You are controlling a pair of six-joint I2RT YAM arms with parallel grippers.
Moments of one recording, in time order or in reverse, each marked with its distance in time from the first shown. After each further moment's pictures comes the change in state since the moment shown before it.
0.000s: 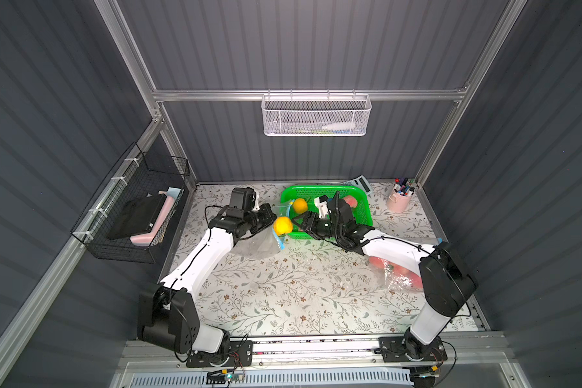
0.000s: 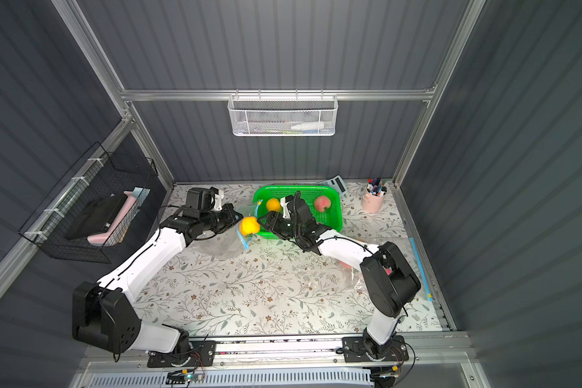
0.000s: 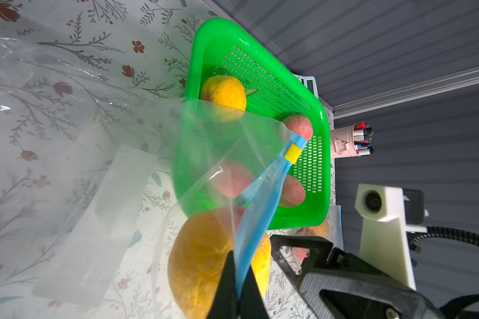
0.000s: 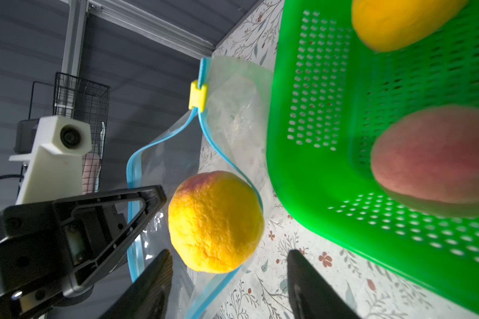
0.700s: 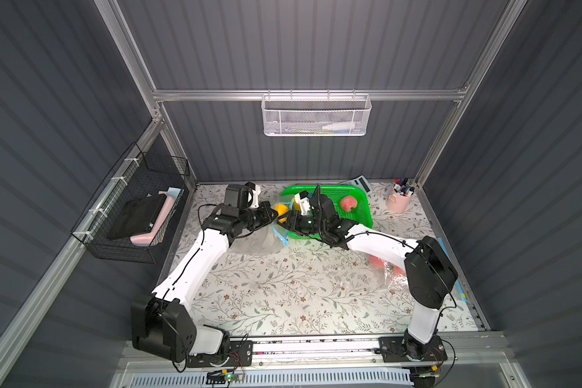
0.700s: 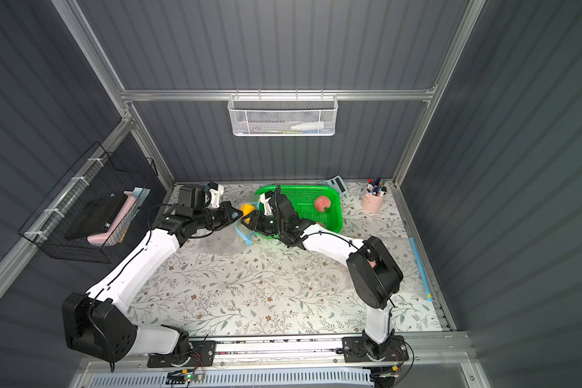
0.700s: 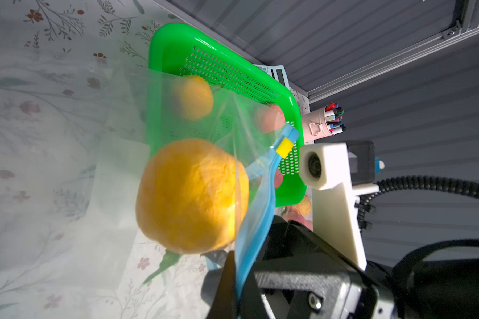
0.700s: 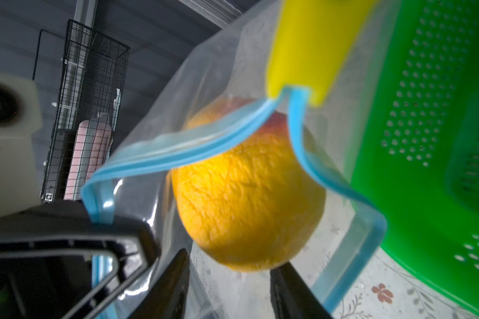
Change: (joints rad) left arm 0.006 -0.054 0.046 -0.060 0.095 0.106; right arm 0.080 0.121 0.230 -0.105 0.016 -0.085
